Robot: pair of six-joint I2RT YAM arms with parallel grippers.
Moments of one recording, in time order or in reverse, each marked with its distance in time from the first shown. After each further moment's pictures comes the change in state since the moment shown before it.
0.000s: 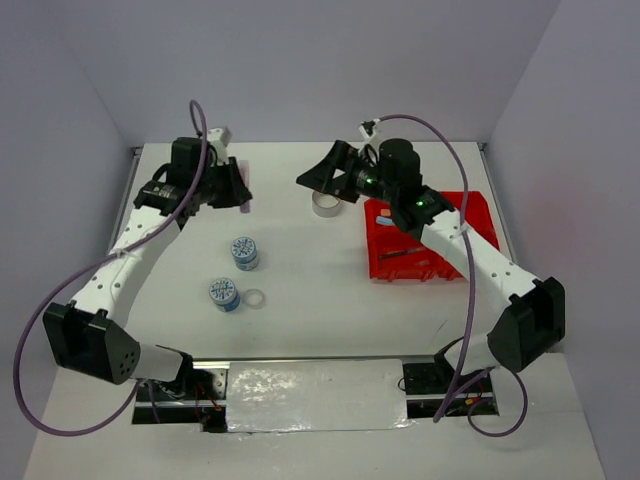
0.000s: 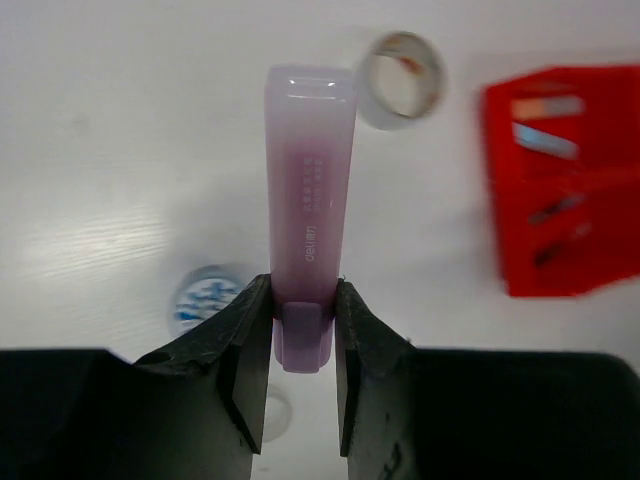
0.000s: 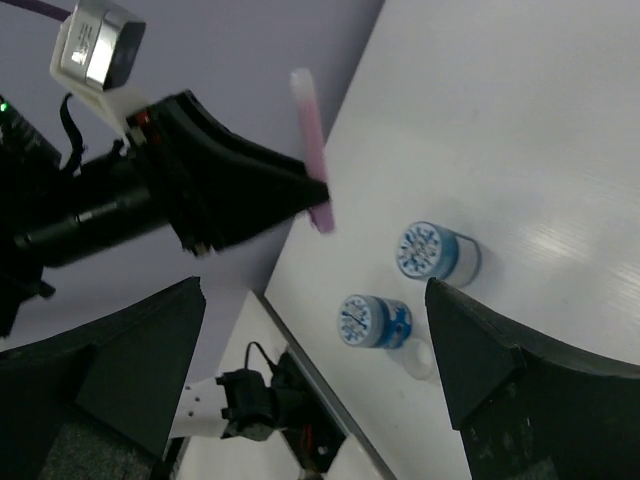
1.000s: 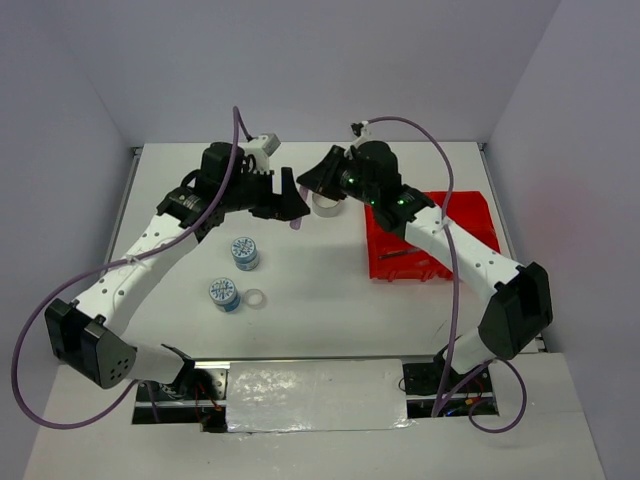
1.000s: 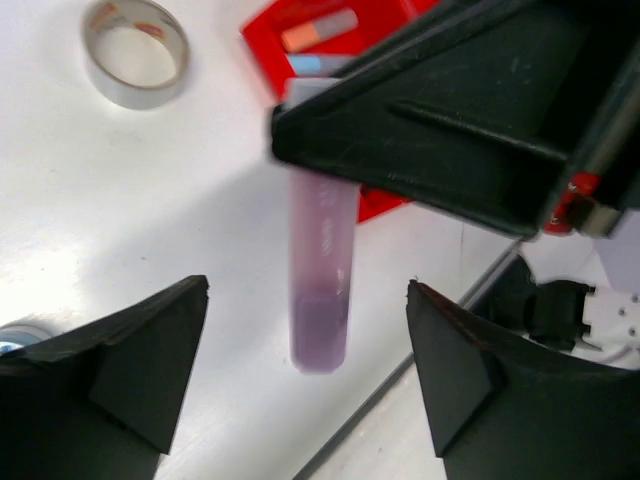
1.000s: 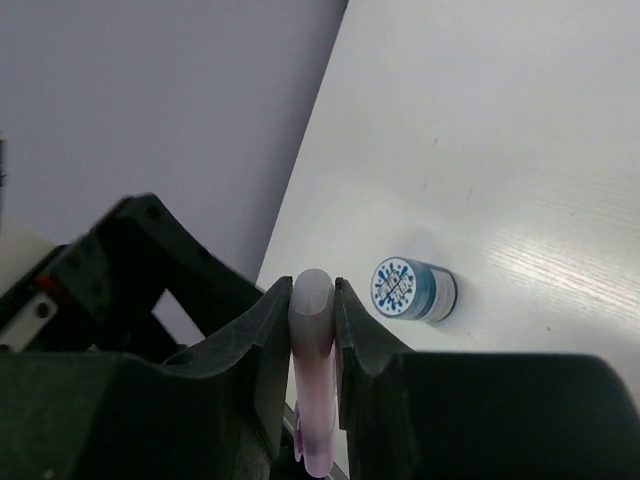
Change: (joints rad) left arm -0.256 -0.026 -0.008 0.131 0.296 -0.035; right arm 0.126 0.103 0.064 0.038 0.229 0.019
